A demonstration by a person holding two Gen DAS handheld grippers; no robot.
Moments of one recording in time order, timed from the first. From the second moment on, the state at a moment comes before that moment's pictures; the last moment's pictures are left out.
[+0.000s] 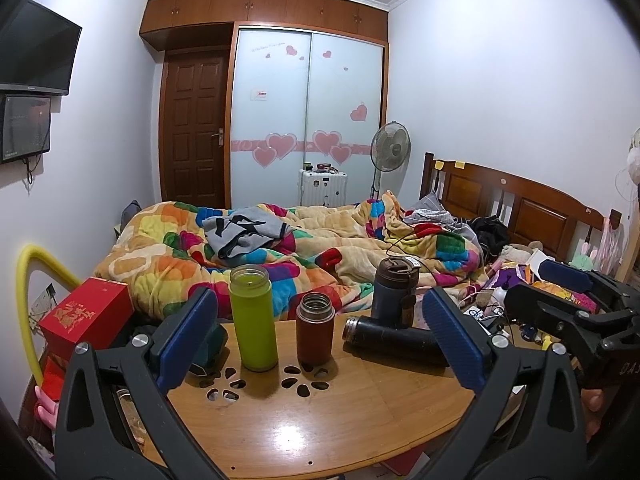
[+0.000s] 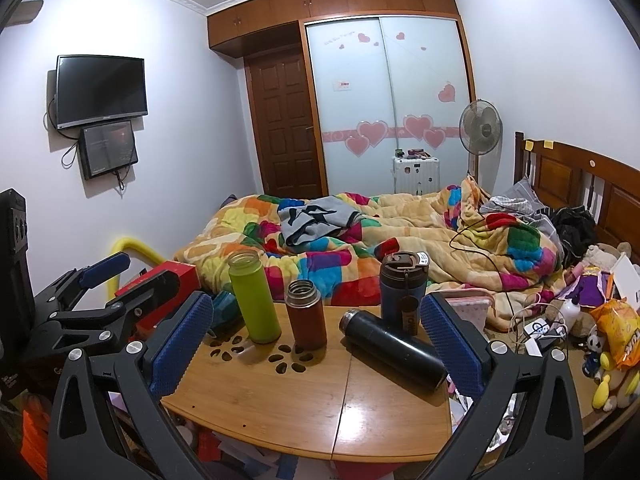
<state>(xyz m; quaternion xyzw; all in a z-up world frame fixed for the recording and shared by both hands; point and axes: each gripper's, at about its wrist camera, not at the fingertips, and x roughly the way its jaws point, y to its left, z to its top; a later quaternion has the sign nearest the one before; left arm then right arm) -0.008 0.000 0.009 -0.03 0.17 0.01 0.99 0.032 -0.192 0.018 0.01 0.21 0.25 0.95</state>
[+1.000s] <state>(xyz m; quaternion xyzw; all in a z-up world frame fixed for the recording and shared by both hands) 0.034 0.016 -0.059 -0.04 0.17 0.03 0.98 0.128 -0.215 -0.074 -0.07 0.33 0.20 0.92</state>
